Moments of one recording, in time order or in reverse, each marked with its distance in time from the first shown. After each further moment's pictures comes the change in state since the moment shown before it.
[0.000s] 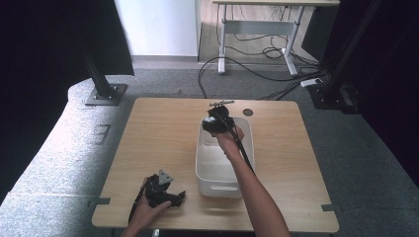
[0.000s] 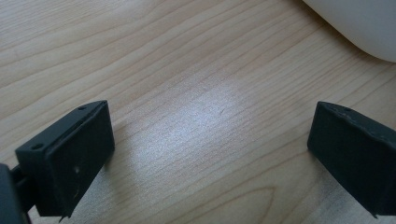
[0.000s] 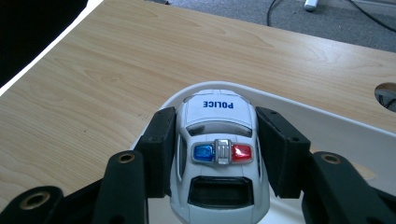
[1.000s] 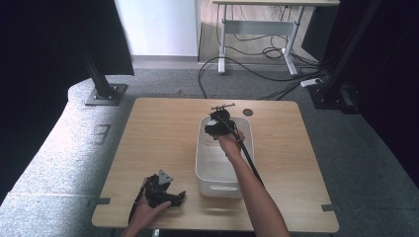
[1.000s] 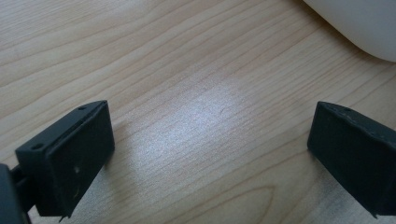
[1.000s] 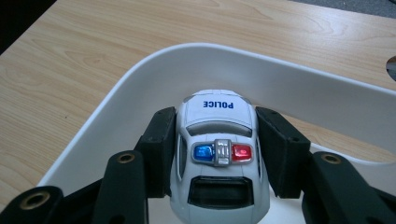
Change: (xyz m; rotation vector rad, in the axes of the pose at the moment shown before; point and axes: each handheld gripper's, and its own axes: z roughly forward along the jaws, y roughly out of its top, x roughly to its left) left arm 0.000 0.000 0.000 0.001 0.000 -0.001; right arm -0.011 -0.013 0.020 0.069 -0.005 0.024
